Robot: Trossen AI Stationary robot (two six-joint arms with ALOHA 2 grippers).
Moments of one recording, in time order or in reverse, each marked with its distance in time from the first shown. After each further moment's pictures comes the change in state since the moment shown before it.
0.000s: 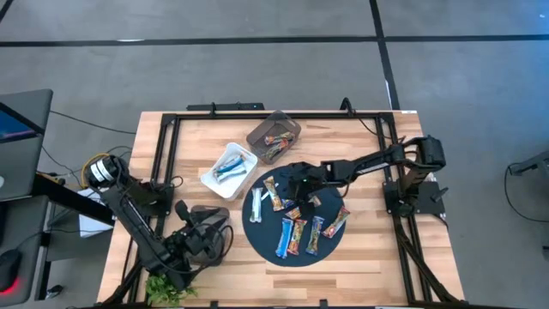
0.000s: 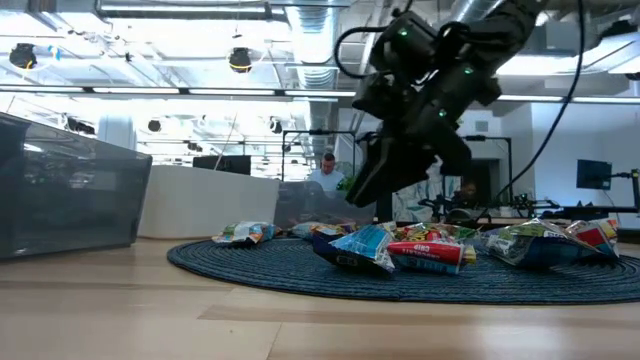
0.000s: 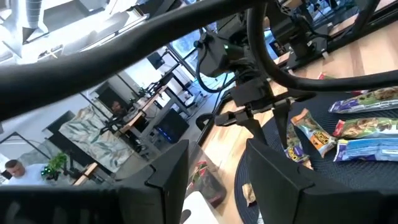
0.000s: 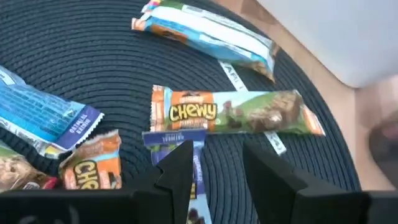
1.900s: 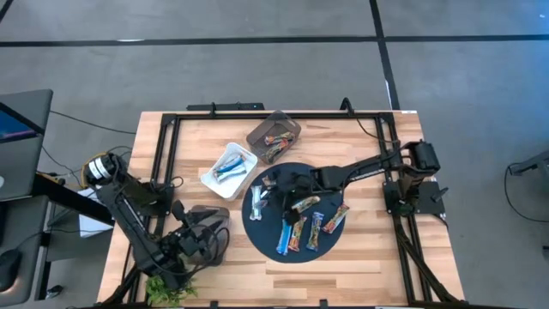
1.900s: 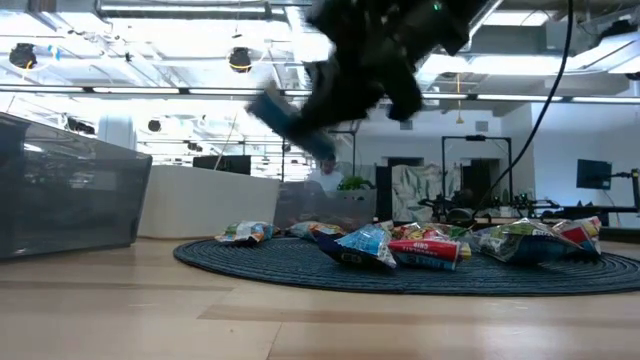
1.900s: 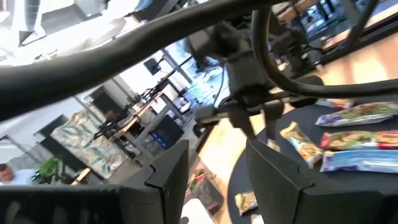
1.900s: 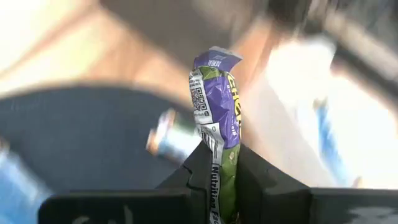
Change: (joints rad) left arm -0.045 -0.032 0.010 -0.031 -0.015 -0.016; right arm 0.129 0.065 0.280 -0.038 0.083 -0.180
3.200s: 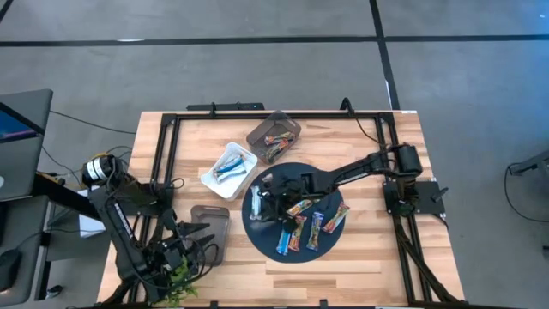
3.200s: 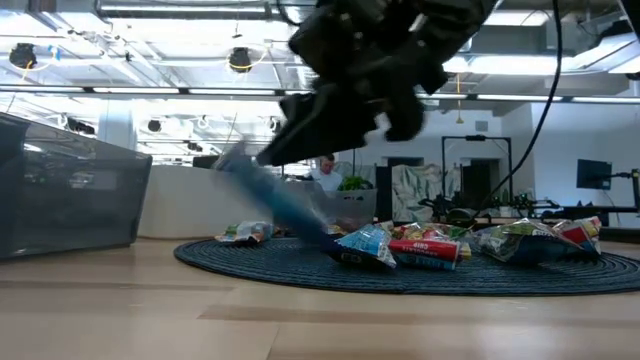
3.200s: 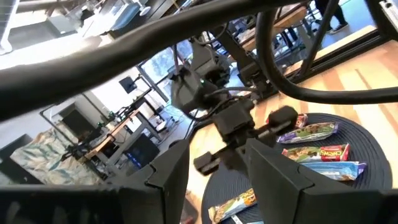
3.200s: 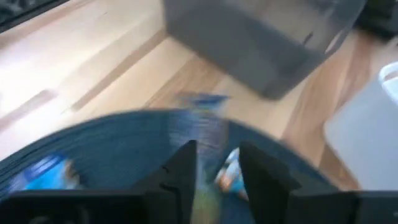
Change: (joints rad) left arm -0.121 0.001 0.052 -0.042 0.003 -0.035; right arm -0.021 0.156 0.025 0.104 -0.290 0.103
